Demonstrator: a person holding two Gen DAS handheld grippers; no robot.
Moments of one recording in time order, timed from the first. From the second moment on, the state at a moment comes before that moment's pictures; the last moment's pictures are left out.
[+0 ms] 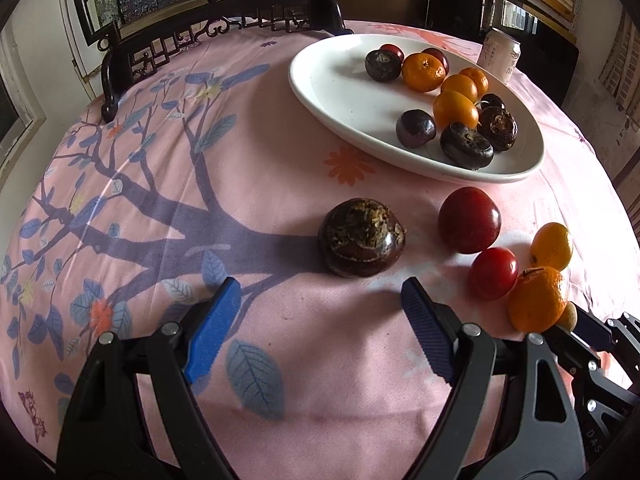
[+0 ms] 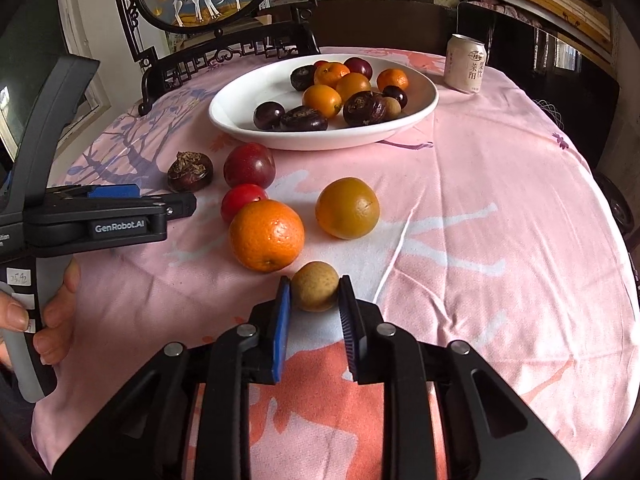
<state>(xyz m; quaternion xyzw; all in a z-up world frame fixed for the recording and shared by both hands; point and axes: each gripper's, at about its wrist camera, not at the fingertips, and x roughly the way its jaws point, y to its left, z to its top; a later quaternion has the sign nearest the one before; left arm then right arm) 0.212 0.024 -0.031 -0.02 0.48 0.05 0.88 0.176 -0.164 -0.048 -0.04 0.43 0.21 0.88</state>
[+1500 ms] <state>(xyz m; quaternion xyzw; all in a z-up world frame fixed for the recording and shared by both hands) 0.315 -0.003 0.023 -0.02 0.44 0.02 0.90 0.279 -0.130 -0.007 -0.04 0.36 0.20 0.91</state>
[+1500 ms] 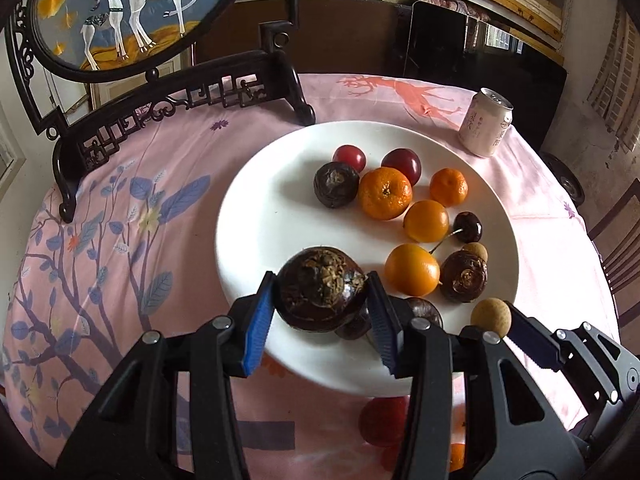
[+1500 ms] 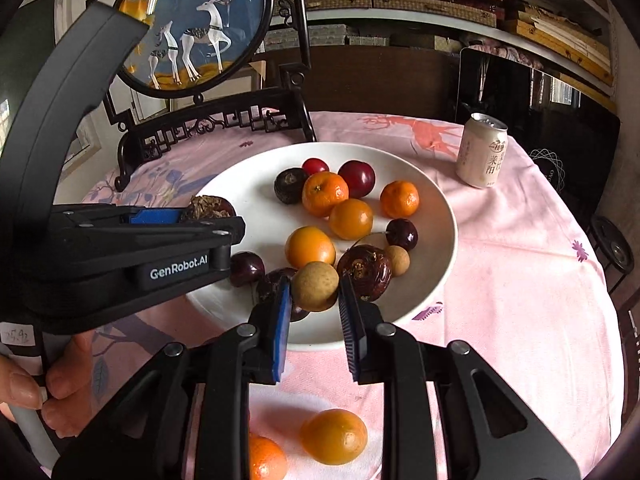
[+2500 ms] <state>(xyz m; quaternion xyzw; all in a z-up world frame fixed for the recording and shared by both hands) 0.211 0.031 0.024 -0.04 0.42 0.07 0.90 0.200 -0.180 -0.013 -0.01 0.38 0.20 0.90</state>
